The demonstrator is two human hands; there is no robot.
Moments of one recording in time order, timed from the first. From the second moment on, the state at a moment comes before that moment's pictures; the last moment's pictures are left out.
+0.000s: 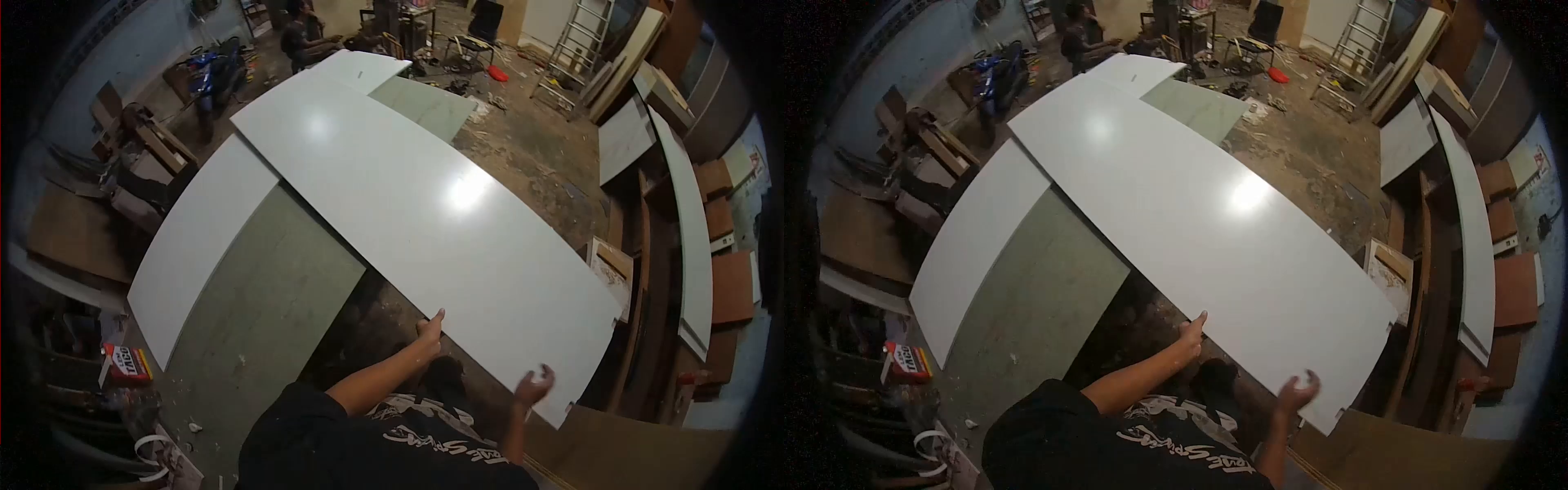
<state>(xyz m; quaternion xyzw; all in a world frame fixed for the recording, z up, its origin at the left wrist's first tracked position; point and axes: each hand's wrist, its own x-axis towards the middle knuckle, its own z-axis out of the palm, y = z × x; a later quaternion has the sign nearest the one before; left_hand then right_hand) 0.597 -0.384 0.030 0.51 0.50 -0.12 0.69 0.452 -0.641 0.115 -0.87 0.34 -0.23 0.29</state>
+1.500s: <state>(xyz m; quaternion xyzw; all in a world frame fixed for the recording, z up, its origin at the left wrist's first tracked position) 0.240 -0.337 0.056 0.47 0.27 -0.06 0.84 0.247 -0.681 0.056 -0.77 0.55 -0.03 0.31</state>
